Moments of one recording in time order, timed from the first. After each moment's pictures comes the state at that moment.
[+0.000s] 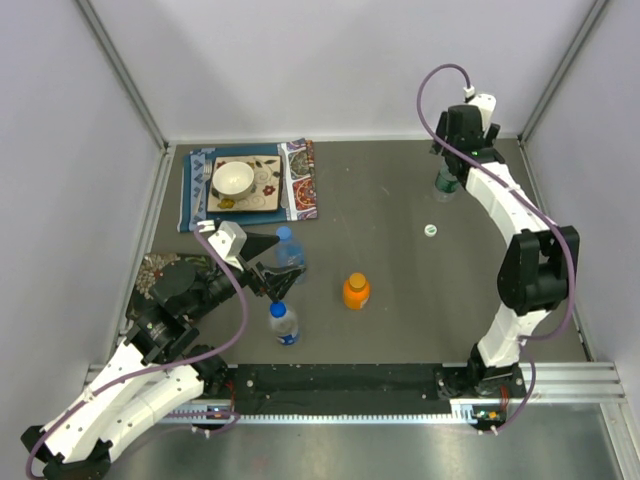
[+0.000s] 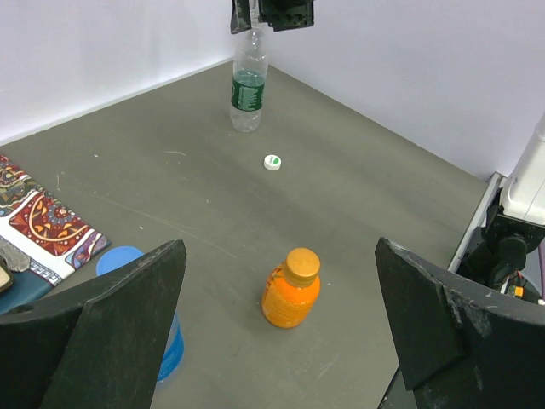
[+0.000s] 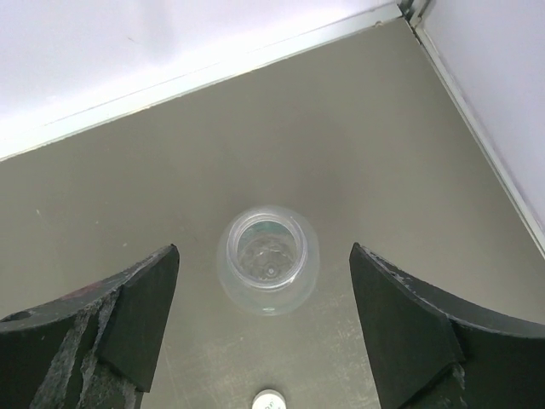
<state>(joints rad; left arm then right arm) -0.71 0.51 0.69 -0.13 0.20 -0.19 0.18 1.78 1.55 -0.28 0.50 0.26</state>
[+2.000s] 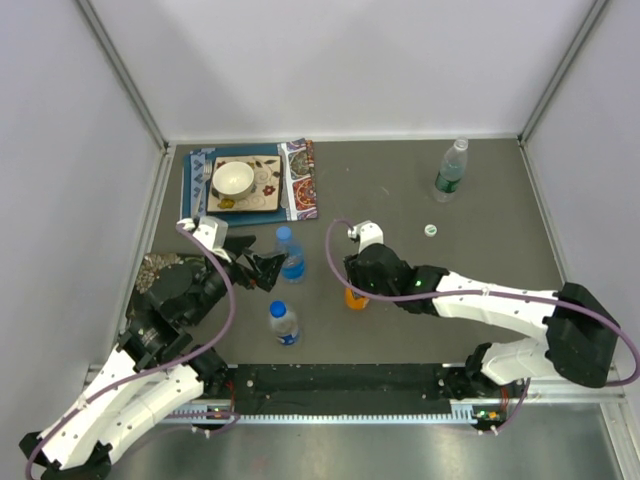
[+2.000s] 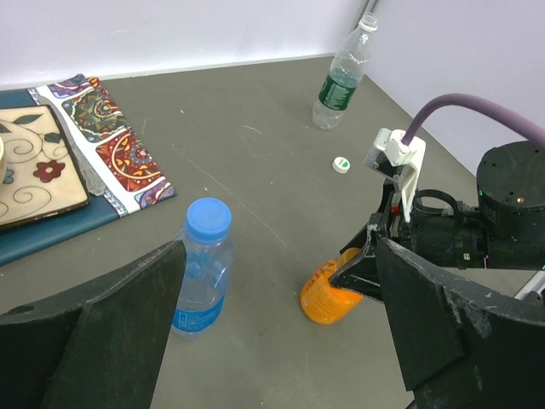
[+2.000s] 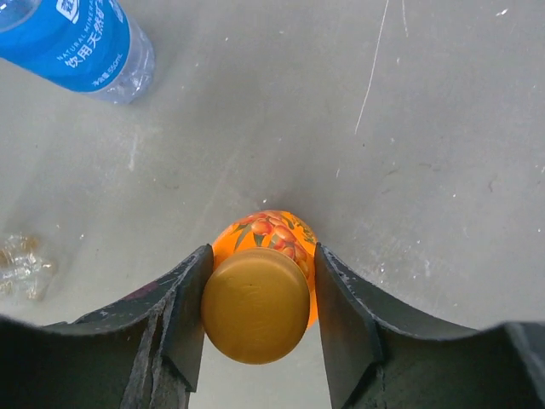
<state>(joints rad) -0.71 0.47 0.72 -0.26 -0.09 -0.29 1.00 1.30 0.78 -0.21 0.31 0.42</state>
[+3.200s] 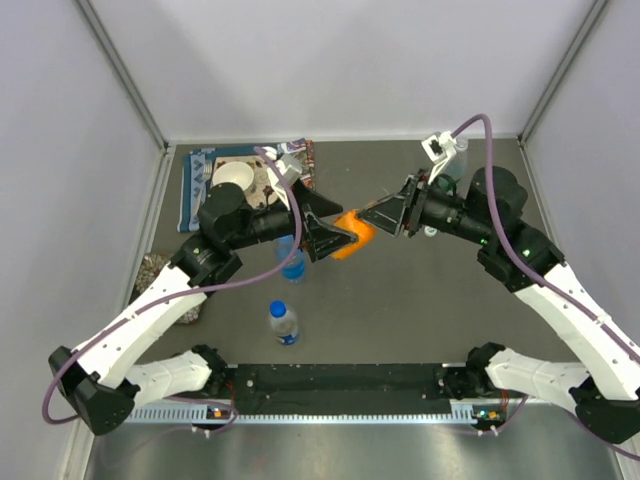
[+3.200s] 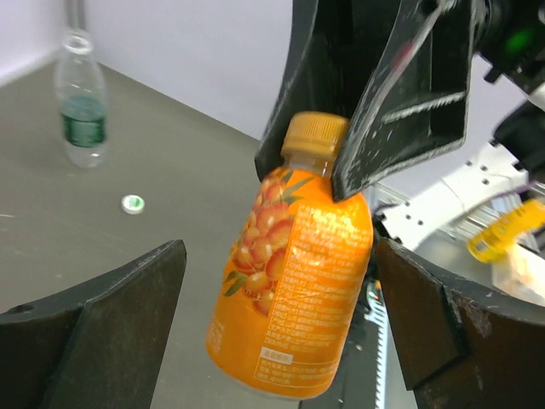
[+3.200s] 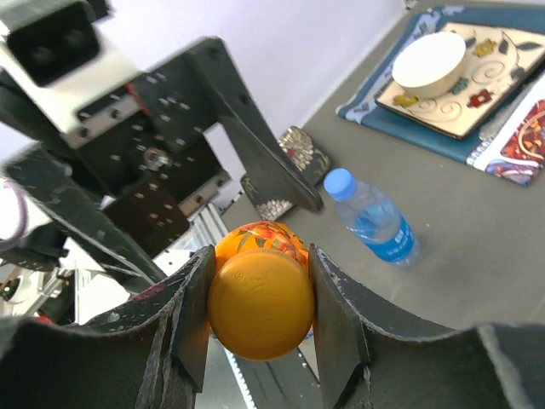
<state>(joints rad) -0.68 1.05 1.09 0.03 0.56 -0.38 0.66 1.01 1.25 -0.33 -0.39 0.58</state>
